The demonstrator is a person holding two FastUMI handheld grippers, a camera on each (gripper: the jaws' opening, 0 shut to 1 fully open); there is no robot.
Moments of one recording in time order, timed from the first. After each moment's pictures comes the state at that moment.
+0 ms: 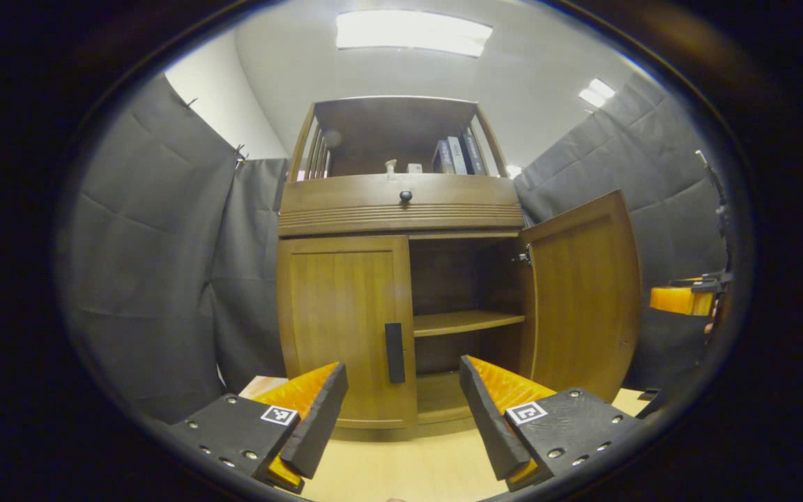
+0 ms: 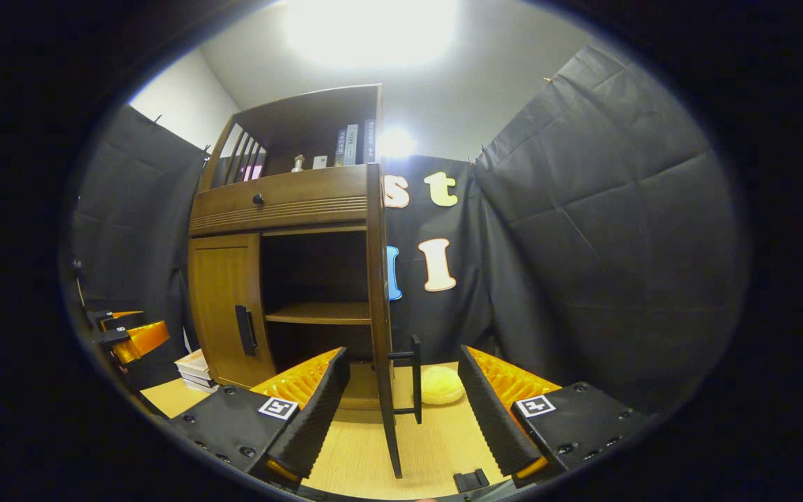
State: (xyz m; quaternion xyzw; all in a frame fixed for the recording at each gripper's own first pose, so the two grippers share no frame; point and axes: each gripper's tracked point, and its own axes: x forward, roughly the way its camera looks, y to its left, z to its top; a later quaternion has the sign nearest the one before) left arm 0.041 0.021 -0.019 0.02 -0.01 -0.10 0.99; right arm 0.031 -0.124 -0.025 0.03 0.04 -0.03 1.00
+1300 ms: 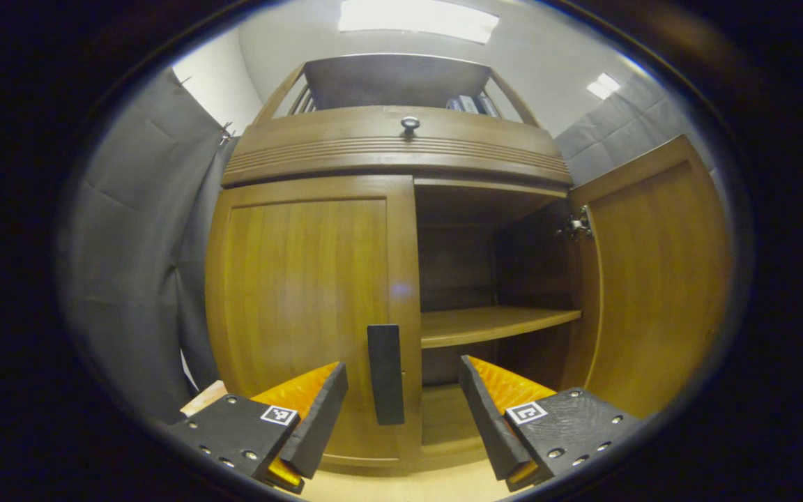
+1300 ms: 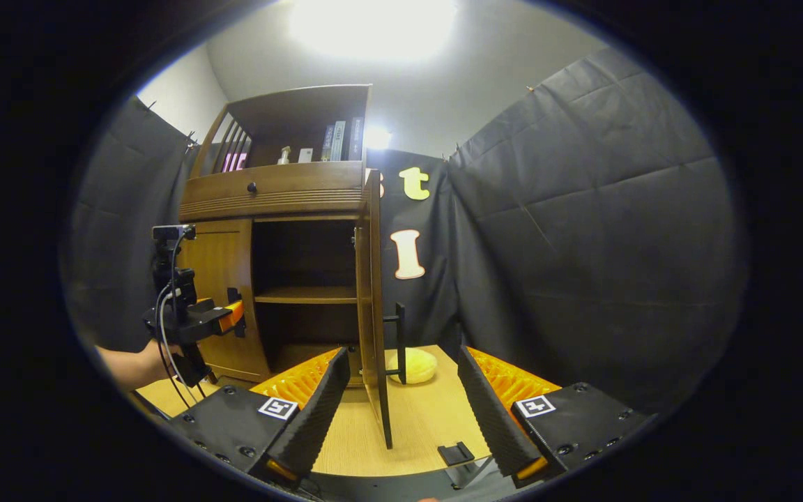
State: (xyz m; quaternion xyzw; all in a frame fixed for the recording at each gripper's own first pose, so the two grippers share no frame) left arm 0.242 -0.015 -0.089 0.00 0.00 -0.11 0.99; right arm -0.036 -0.119 -0.041 0.03 0.08 -0.10 0.99
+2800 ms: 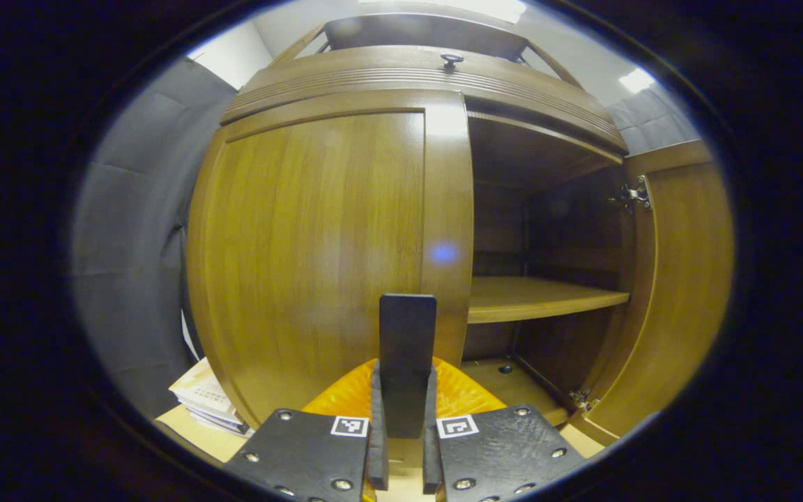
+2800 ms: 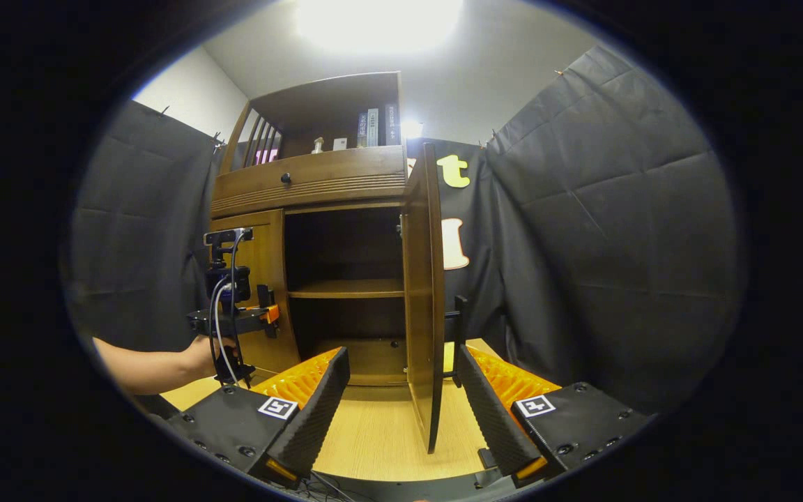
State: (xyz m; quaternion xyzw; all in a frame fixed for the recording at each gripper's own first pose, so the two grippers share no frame) left arm 0.273 -0.002 -0.134 -0.03 0.09 -0.08 0.99; right arm 0.004 -0.072 -0.051 0.05 0.09 -0.01 0.99
